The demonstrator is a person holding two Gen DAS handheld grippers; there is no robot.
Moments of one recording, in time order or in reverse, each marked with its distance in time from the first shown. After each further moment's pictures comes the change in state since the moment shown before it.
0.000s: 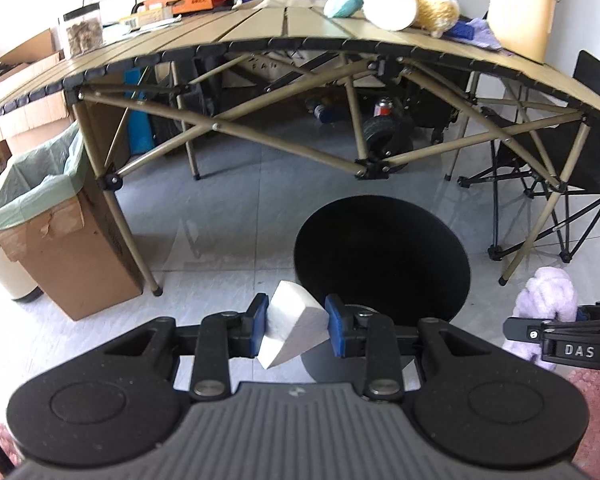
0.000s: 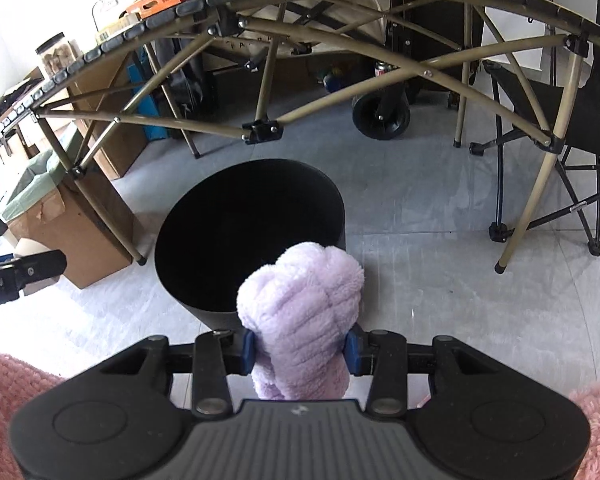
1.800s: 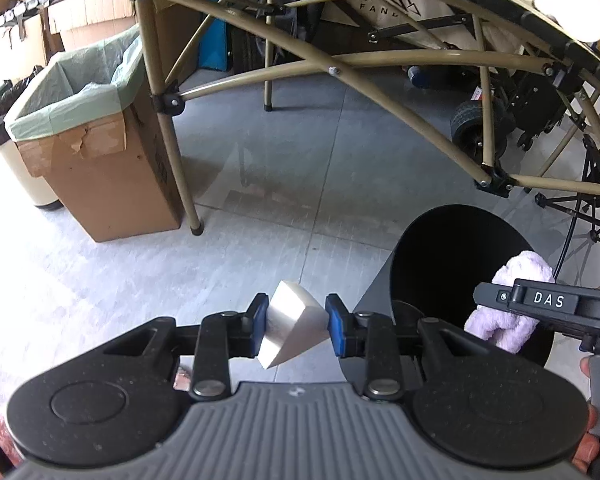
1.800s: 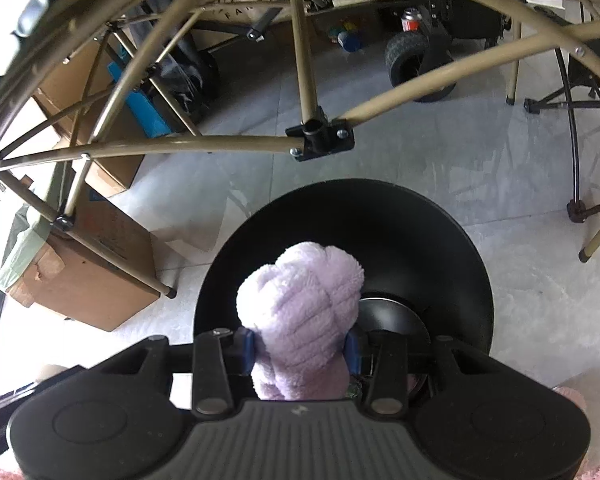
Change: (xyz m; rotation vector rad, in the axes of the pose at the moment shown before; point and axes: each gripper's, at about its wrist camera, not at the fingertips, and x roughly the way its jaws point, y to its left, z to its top) left arm 0.079 0.065 0.039 -0.275 0.205 0.120; right arm 0.128 0.051 0.095 0.151 0.131 0.091
